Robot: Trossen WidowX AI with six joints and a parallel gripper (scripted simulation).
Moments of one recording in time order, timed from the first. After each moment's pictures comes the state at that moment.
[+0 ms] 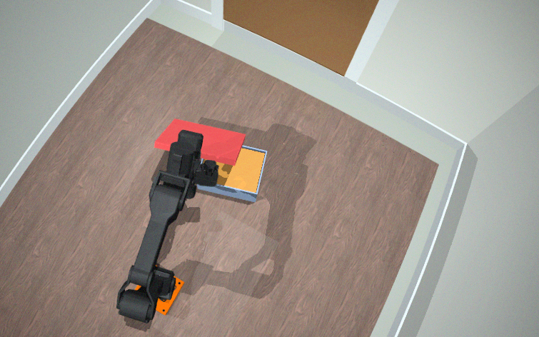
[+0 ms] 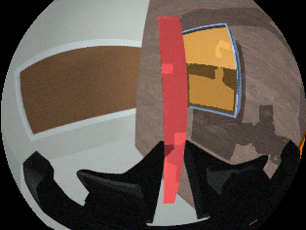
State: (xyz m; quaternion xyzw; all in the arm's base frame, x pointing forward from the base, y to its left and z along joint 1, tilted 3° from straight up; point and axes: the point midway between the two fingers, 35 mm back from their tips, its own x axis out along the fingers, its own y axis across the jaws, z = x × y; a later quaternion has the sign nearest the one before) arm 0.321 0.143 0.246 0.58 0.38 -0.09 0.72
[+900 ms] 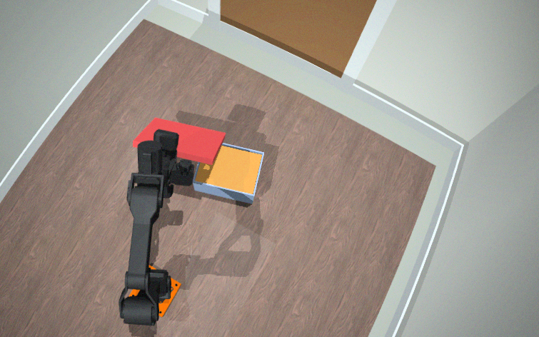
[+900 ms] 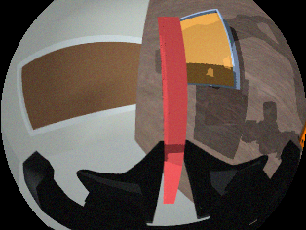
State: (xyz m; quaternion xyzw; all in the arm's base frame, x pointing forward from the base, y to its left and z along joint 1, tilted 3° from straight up) arm 0.290 0.188 0.247 0.58 0.37 -0.08 0.72
